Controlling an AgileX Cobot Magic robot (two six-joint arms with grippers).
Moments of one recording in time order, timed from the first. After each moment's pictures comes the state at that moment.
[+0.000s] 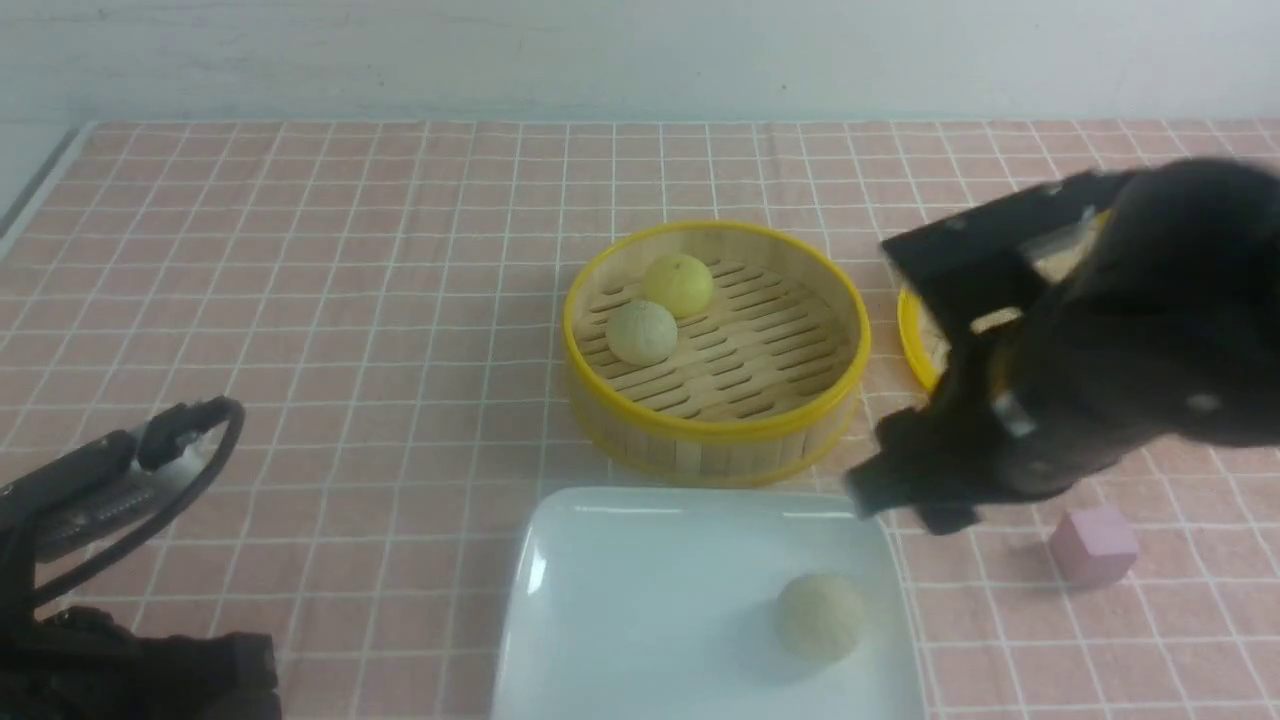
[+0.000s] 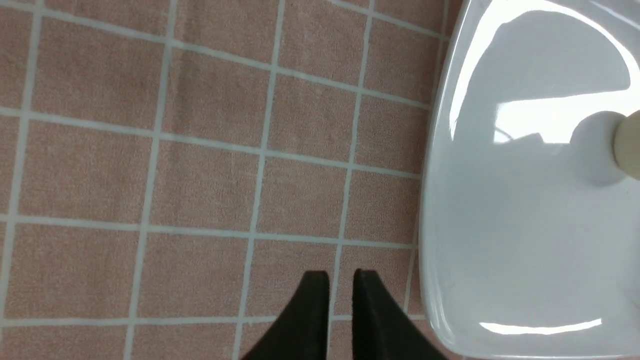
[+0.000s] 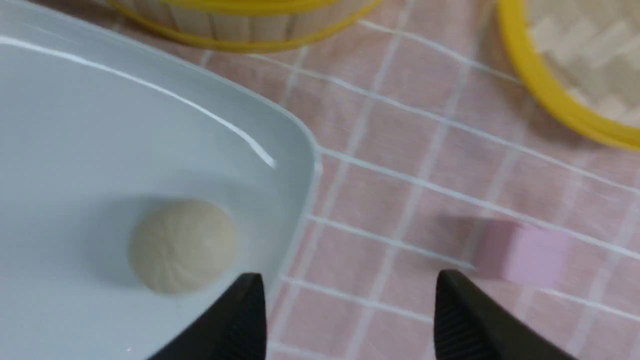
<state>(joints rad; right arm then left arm) 0.77 1.40 -1.14 -0.34 1.08 0.51 -0.06 0.86 -0.48 -0.47 0.81 -0.01</state>
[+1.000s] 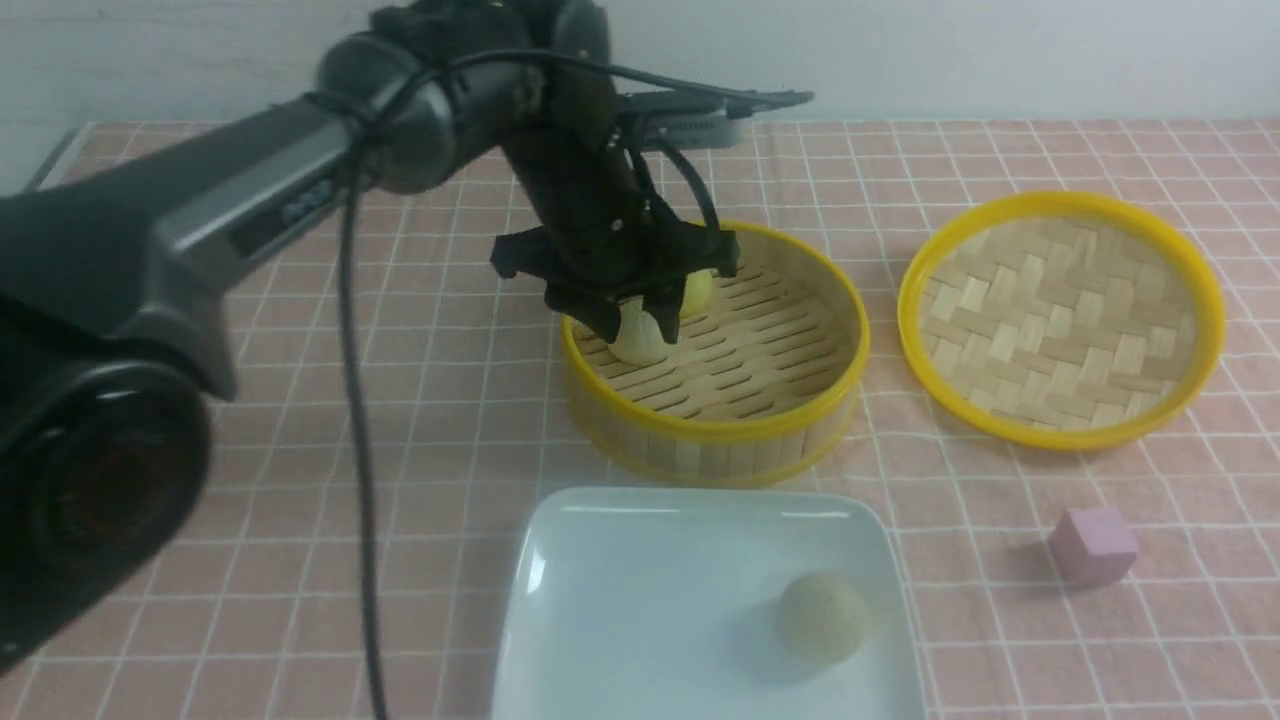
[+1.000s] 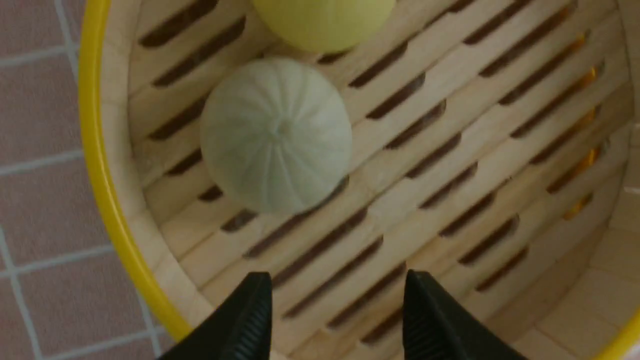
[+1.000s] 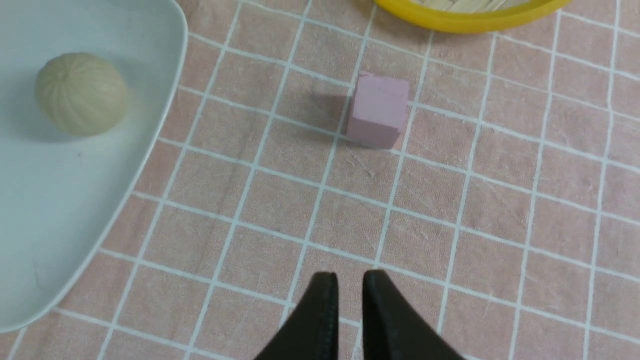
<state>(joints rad) 0.77 0.65 -0.61 -0.40 1.01 0.54 -0.55 2.18 -2.02 -0.03 1.07 -0.31</state>
